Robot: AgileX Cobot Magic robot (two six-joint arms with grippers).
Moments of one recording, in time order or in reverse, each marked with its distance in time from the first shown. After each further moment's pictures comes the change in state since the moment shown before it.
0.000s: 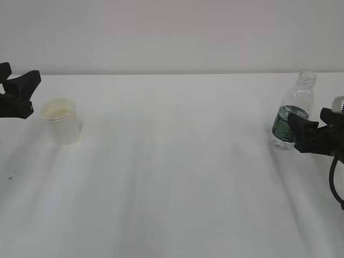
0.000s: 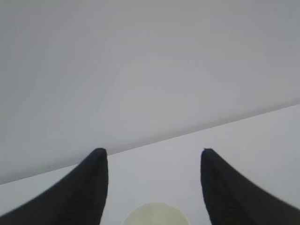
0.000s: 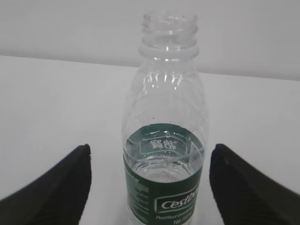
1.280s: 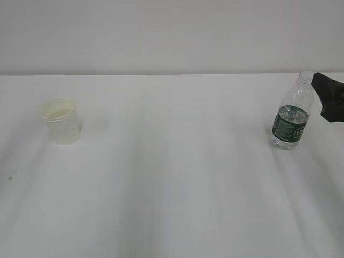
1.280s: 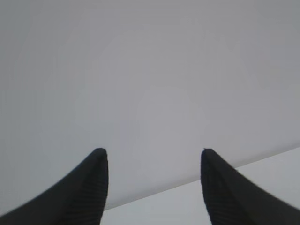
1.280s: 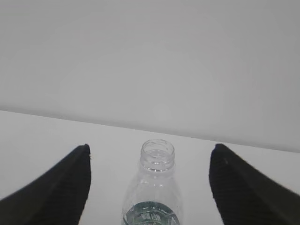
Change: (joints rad) left arm 0.000 -0.473 0.008 -0.006 0.347 0.006; right arm 0.000 -0.405 0.035 -0.005 0.209 0.035
